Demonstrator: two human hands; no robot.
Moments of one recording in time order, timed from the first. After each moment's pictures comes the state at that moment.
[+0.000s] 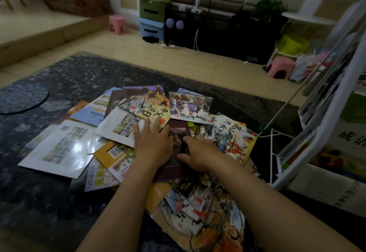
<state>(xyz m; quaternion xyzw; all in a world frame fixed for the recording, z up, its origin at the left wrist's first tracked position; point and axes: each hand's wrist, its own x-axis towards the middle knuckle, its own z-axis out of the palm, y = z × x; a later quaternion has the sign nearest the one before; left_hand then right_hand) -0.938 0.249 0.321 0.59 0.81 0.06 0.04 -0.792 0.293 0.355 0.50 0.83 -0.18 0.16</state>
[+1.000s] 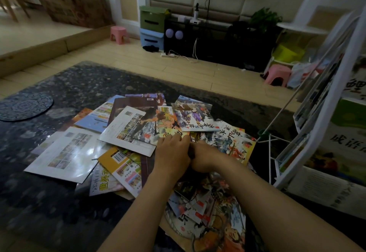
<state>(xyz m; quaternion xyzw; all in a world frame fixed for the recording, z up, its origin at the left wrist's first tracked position) -0.893 0.234 0.338 0.65 0.73 0.20 -0.04 -0.787 0.290 0.373 0.46 0.84 -0.25 0.15</state>
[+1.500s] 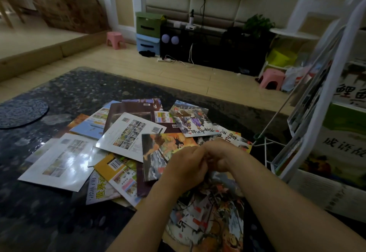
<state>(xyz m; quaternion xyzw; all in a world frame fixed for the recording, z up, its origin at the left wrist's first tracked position) -0.872 0.234 0.333 0.76 0.55 0.35 0.04 -0.767 0.312 0.390 0.66 0.44 -0.60 -0.09</state>
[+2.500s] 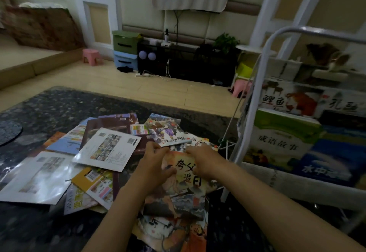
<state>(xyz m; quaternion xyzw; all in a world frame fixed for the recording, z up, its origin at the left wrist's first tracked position) -0.872 0.205 0.380 0.67 0.65 0.30 0.18 -0.698 0.261 0.440 0.52 0.84 -0.14 0.08</state>
